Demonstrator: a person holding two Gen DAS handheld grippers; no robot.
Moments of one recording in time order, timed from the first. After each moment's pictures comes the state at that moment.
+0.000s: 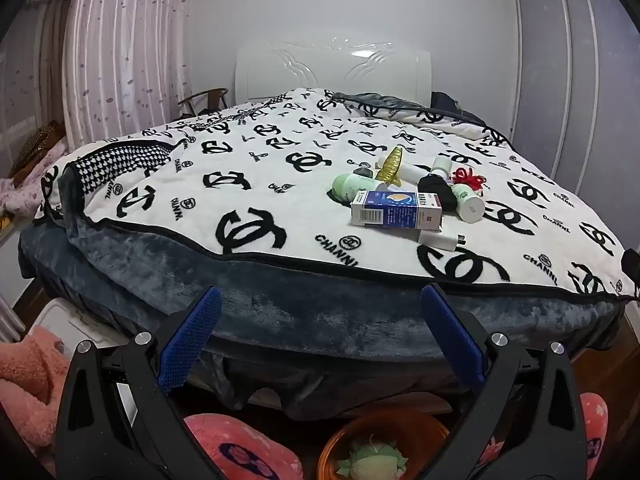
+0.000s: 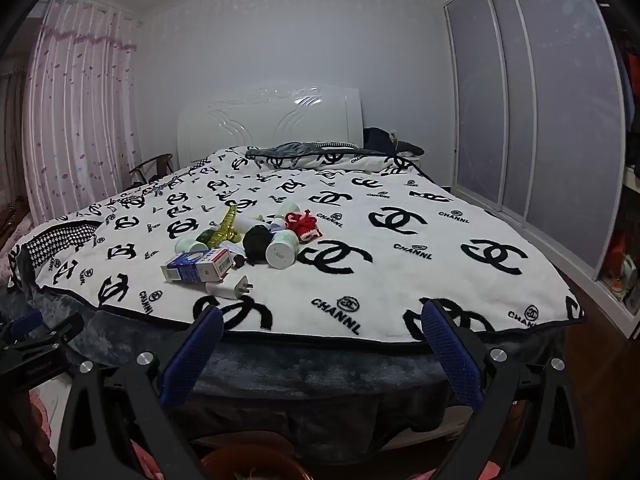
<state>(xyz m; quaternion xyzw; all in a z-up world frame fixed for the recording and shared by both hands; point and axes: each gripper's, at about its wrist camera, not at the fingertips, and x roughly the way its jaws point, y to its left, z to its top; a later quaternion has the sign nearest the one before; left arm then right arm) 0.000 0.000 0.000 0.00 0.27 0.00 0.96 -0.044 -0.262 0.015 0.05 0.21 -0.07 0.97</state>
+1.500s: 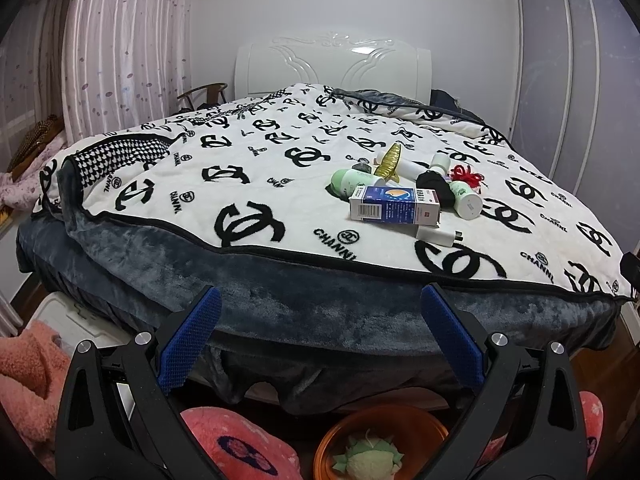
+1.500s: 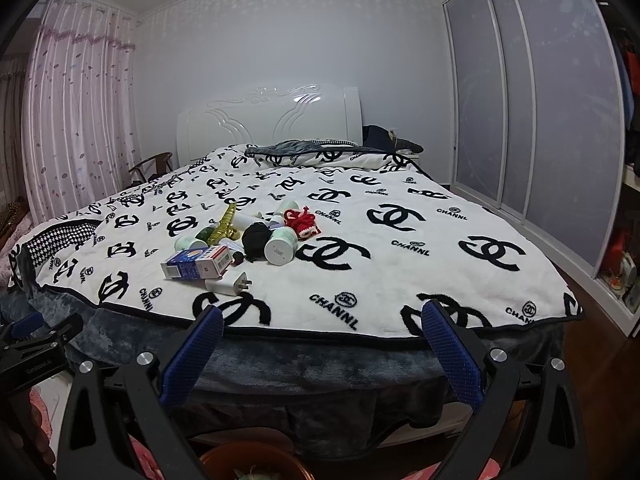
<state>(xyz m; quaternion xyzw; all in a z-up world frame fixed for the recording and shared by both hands) -0.005 -0.001 -0.004 -0.01 0.28 -0.01 0.96 -0.047 -0.263 0.013 0.05 0.21 -0.07 0.97</state>
